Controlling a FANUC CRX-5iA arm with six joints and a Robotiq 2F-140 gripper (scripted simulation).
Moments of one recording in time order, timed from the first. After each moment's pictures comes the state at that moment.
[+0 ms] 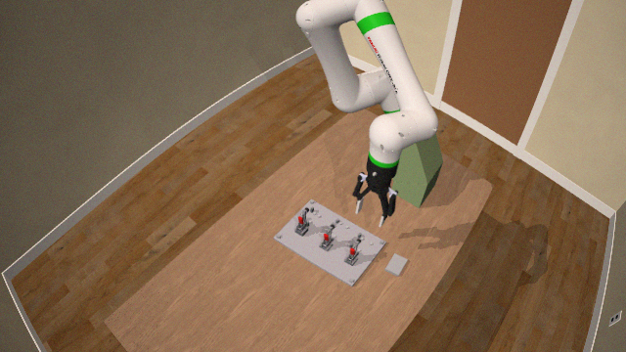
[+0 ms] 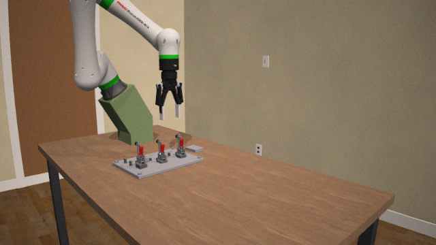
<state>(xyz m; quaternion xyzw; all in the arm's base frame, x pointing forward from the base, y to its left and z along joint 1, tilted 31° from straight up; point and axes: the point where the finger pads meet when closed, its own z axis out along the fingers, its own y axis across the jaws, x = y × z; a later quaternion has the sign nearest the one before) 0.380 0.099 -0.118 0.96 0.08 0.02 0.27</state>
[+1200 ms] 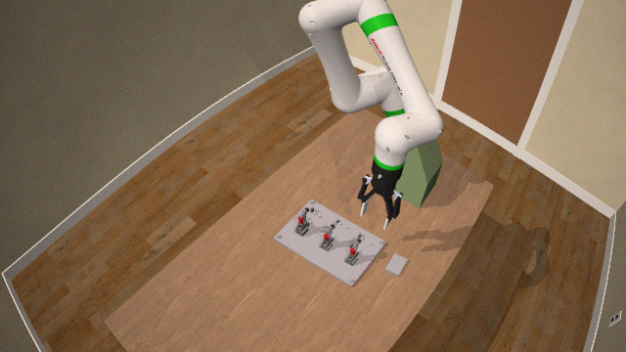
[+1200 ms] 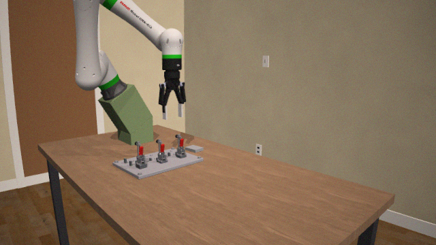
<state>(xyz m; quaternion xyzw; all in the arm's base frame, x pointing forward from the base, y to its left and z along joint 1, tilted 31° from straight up) 0.377 0.114 -0.126 0.96 0.08 0.02 0.27</state>
